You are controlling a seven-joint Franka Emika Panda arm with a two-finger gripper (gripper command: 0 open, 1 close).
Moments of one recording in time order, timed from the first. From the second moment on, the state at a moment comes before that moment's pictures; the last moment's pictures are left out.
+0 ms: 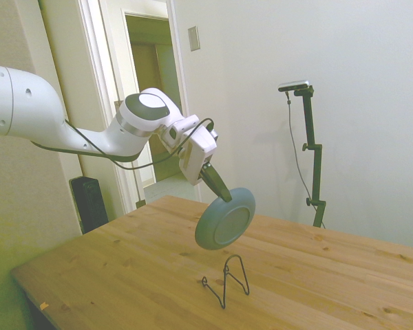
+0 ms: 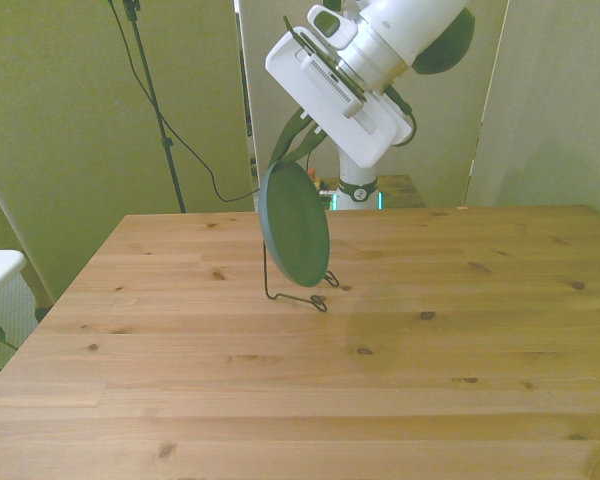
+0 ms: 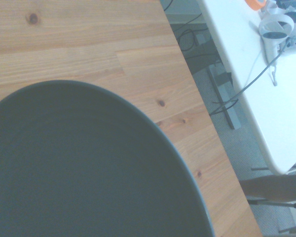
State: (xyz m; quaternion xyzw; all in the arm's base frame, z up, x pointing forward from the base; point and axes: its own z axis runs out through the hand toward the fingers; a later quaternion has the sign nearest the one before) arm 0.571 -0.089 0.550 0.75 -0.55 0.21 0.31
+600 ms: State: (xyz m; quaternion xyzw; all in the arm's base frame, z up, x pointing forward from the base) arm 0.572 -0.043 0.501 0.73 -0.52 0.21 0.39
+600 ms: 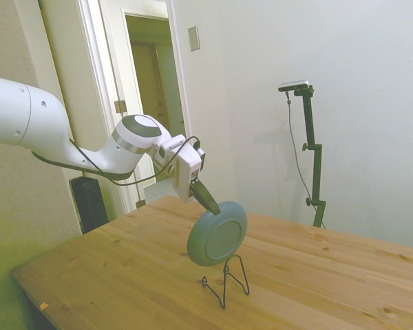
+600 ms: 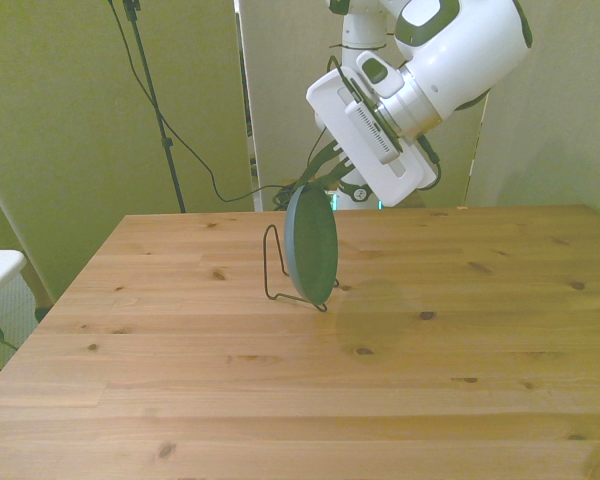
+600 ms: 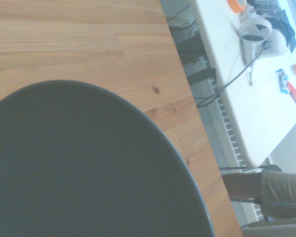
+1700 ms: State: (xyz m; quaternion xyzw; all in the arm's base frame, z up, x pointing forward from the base) arm 0.574 -0.043 0.475 0.69 -0.51 0.19 0.47
